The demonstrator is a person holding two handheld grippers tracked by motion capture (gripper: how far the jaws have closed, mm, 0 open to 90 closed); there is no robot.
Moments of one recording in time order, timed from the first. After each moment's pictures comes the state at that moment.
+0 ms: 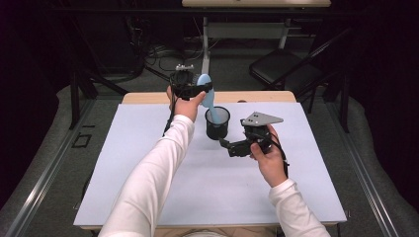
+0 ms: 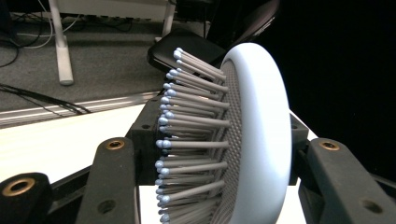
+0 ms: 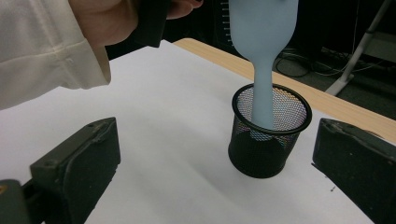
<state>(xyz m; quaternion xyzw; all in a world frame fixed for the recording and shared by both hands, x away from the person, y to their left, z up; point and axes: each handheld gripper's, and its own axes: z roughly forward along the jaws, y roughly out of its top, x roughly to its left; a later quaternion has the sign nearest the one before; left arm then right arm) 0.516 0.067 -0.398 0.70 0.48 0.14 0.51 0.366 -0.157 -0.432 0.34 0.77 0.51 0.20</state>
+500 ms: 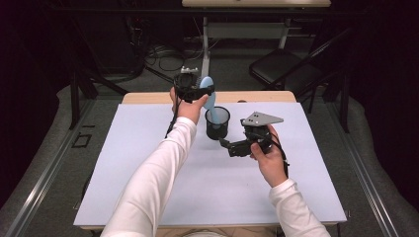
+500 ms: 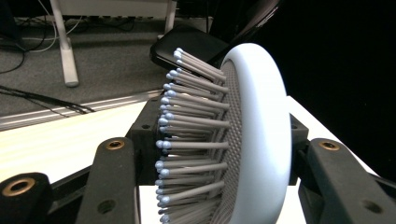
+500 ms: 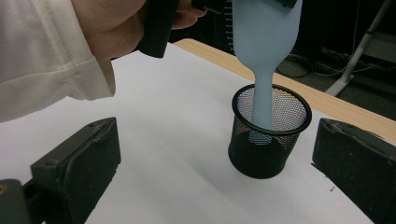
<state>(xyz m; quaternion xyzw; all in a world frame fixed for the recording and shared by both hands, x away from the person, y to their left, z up) 0.515 0.058 -0.404 0.71 0.46 0.16 0.50 0.366 -0.157 -0.432 0.34 0.77 0.51 0.20</state>
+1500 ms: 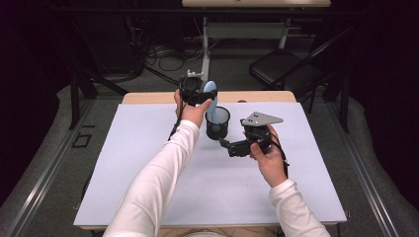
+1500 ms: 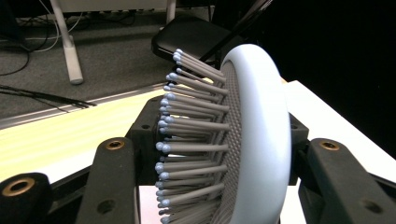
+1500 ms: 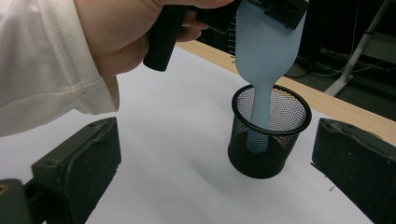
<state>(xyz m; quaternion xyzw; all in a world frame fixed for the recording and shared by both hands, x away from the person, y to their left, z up) 0.514 0.047 -0.415 0.73 0.45 0.17 0.48 0.366 -0.157 -0.432 0.34 0.77 0.51 0.21</state>
